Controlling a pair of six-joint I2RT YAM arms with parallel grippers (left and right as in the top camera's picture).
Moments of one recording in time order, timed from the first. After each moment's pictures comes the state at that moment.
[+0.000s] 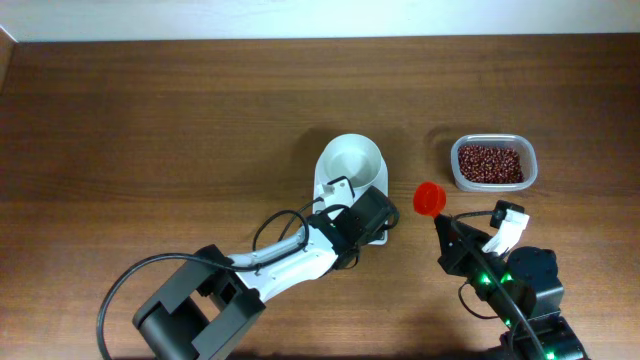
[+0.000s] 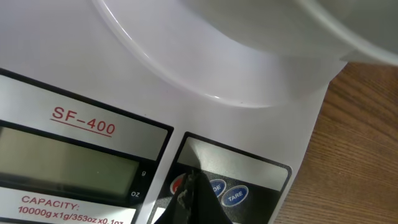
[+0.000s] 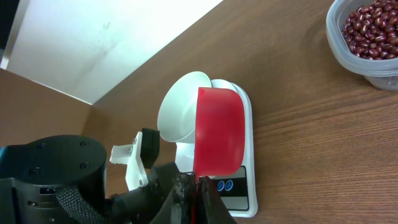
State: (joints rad) left arm -0.86 1.79 0.97 -0.26 -0.21 -1.16; right arm 0.24 0.47 0.39 -0.32 -0.20 0.75
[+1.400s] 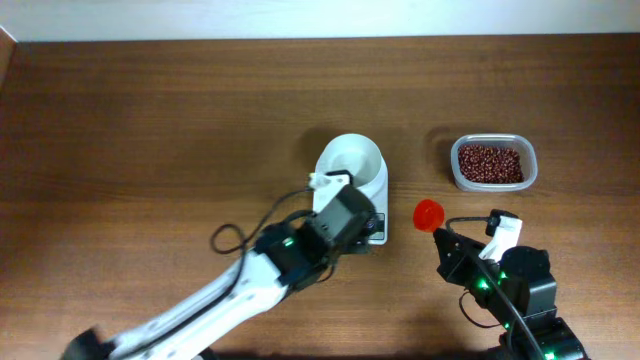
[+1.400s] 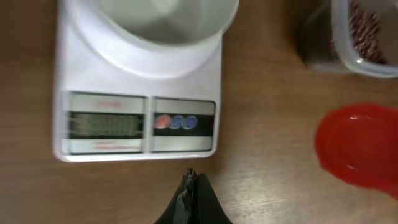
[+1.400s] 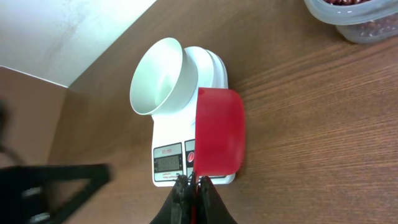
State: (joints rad) left arm -0.86 1.38 0.97 -0.53 -0.16 -0.85; right arm 0.24 0.47 0.39 -0.46 -0.20 0.75
